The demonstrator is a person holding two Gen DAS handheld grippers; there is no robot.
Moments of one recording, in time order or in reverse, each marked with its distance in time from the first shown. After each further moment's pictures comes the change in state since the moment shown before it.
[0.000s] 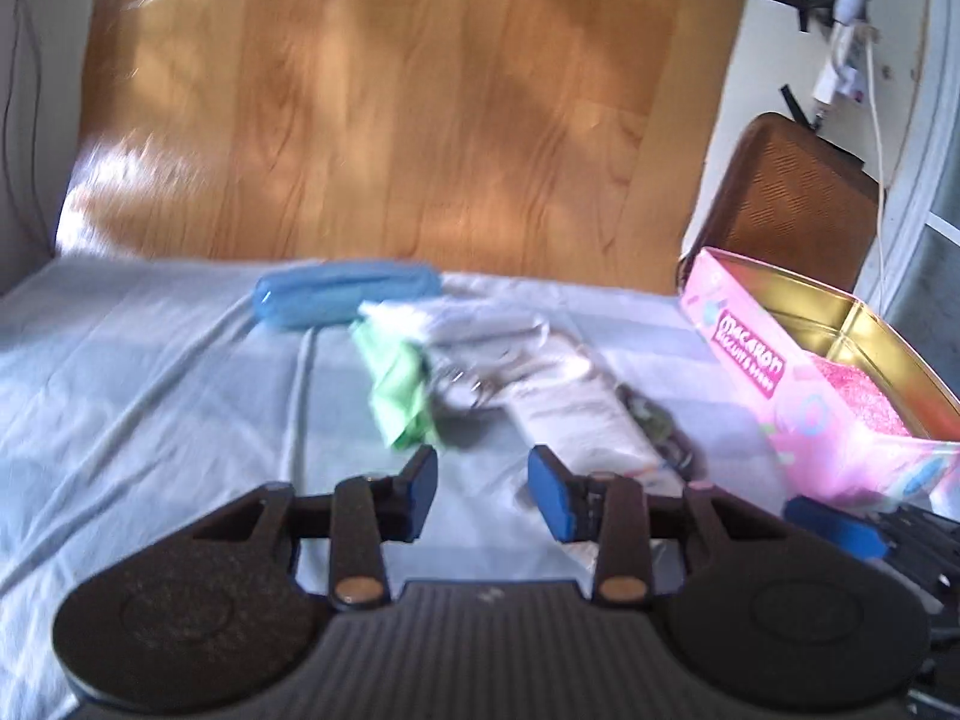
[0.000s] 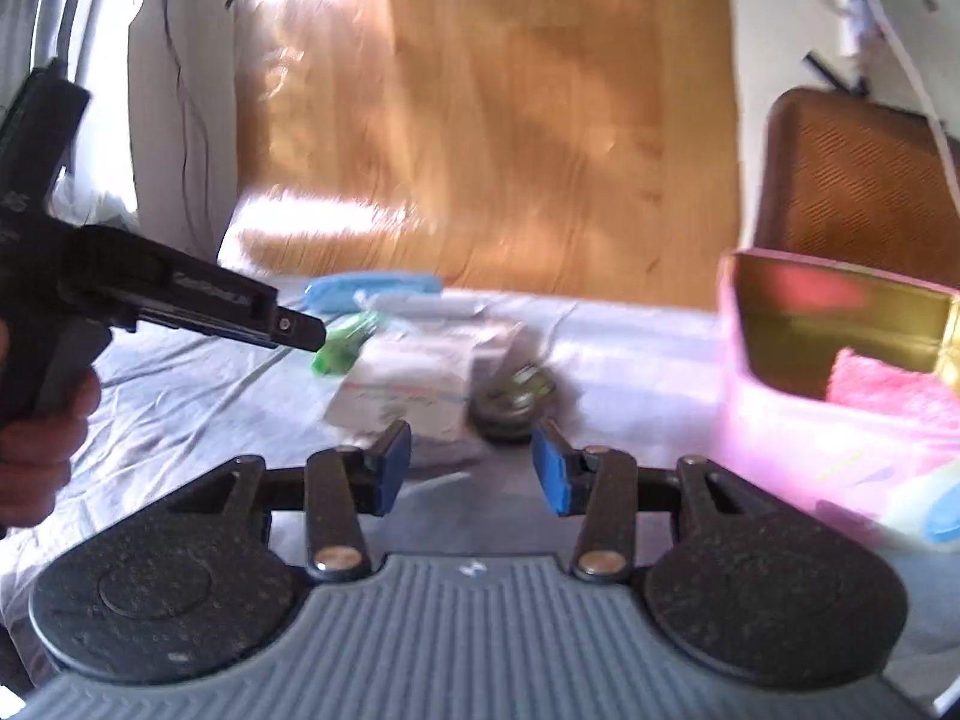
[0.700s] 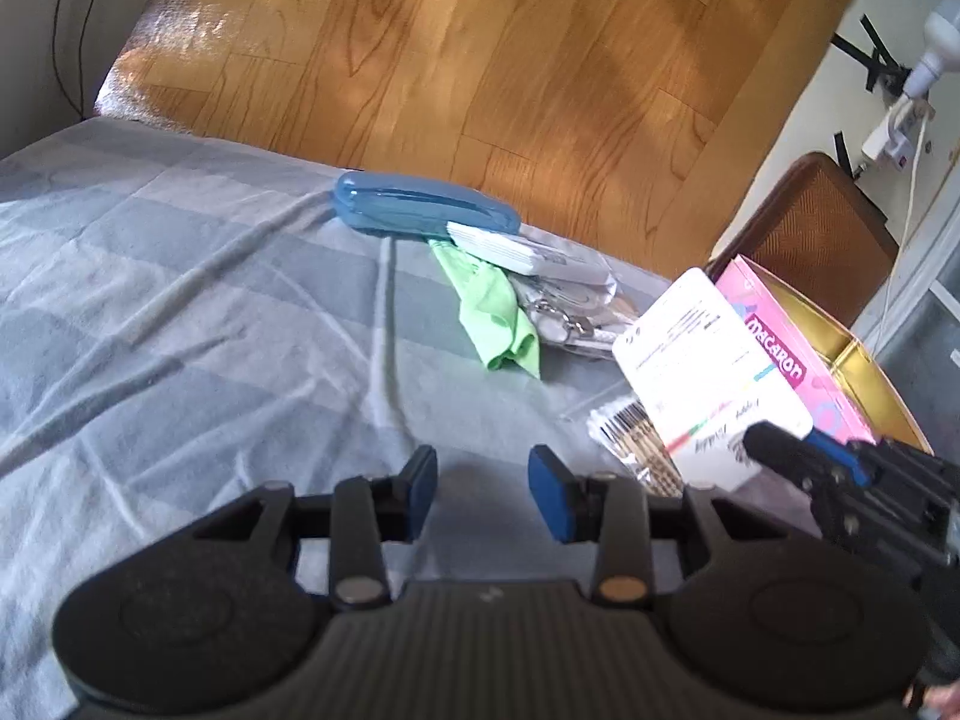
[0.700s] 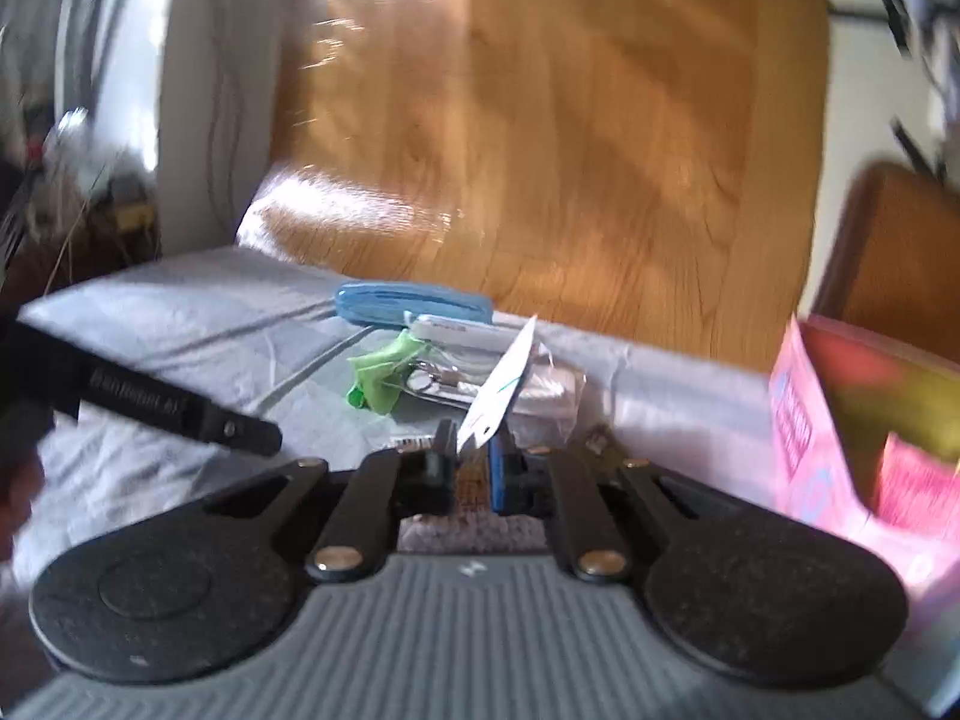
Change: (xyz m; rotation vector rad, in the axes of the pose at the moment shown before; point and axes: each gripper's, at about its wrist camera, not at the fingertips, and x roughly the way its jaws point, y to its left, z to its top) left arm -0.005 0.070 -0.025 -0.206 0.057 -0.082; right arm 0.011 0.072 0.008 -0.339 -0.037 -0.021
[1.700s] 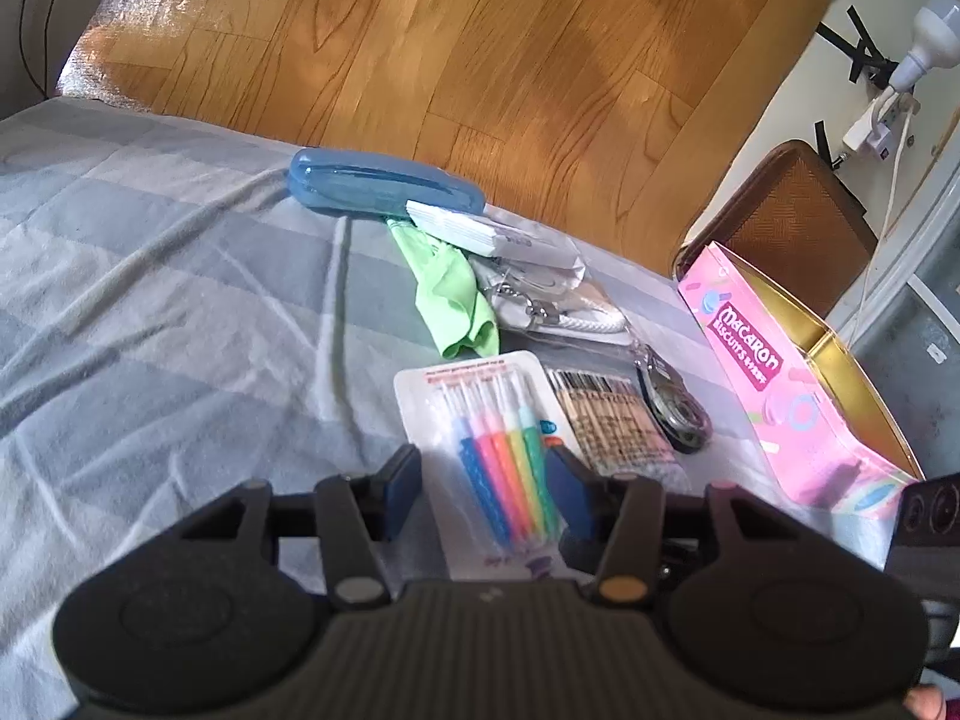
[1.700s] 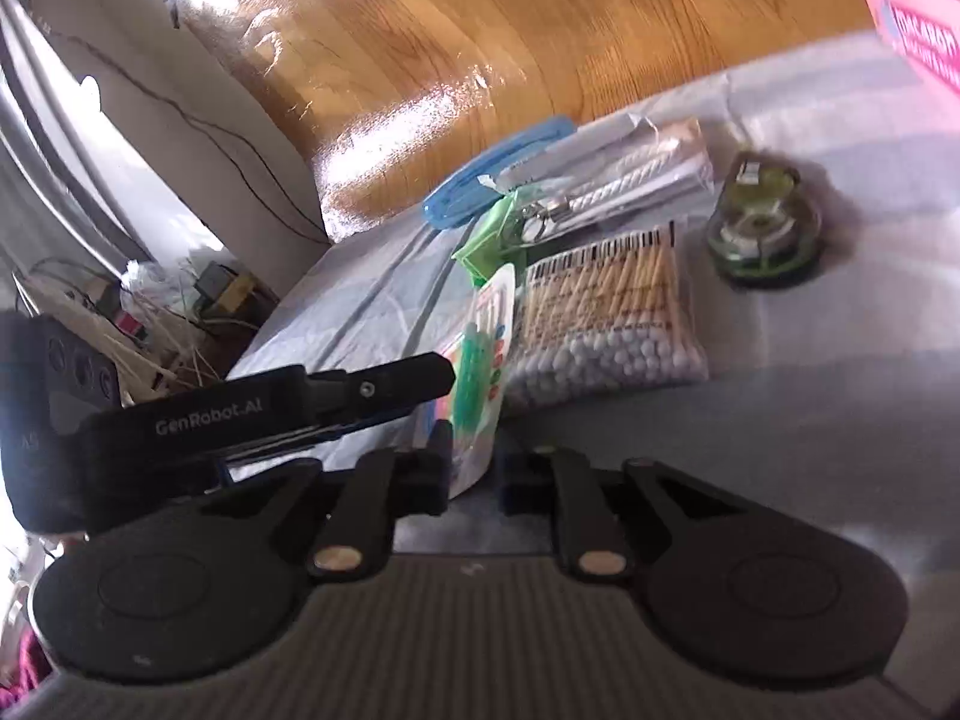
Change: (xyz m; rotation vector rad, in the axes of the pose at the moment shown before) left arm 0.017 -0.015 -0.002 0.008 0.039 -0.071; right arm 0.055 -0.035 -0.045 0.883 0.231 0.436
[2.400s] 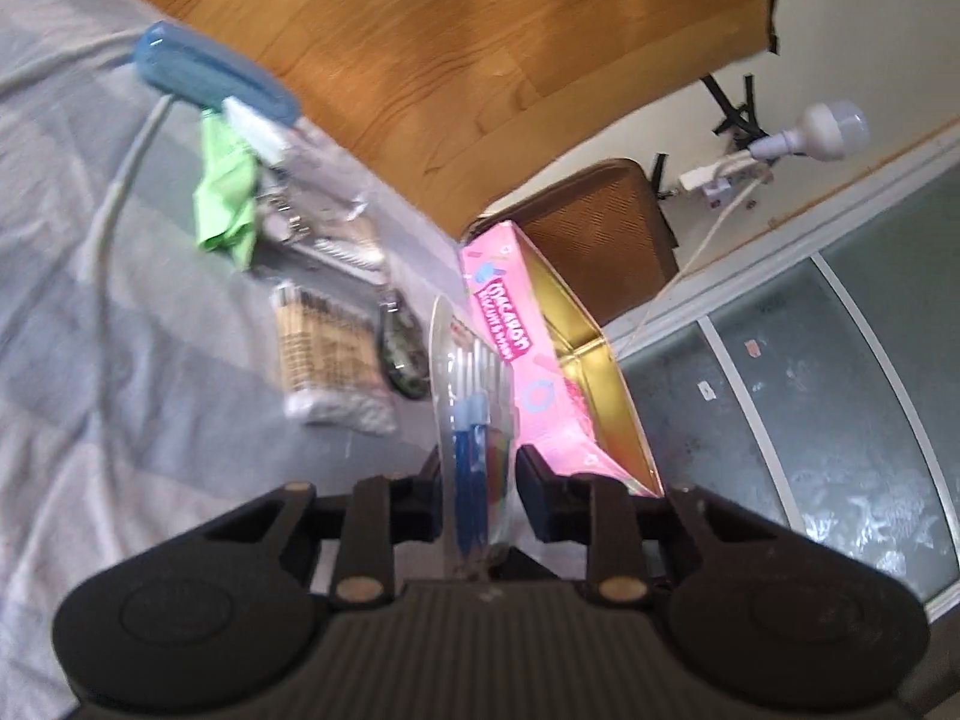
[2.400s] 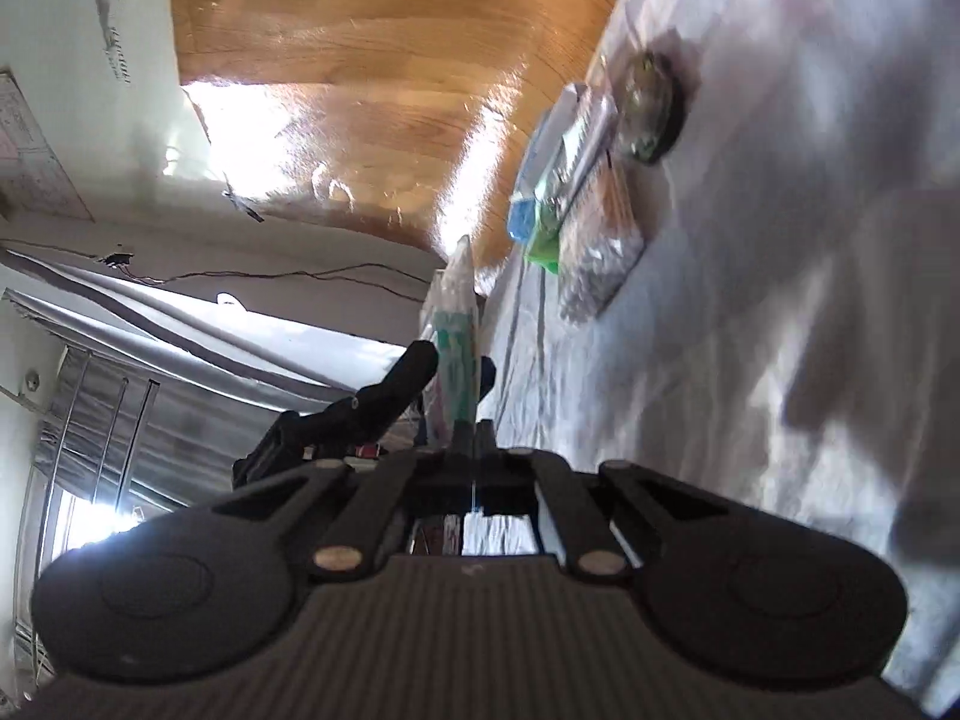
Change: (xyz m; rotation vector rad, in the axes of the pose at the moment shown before) left arm -0.009 -0.038 0.005 -0.210 0.115 -0.491; right arm -0.114 -0.050 -0.019 0.436 -0.107 0.409
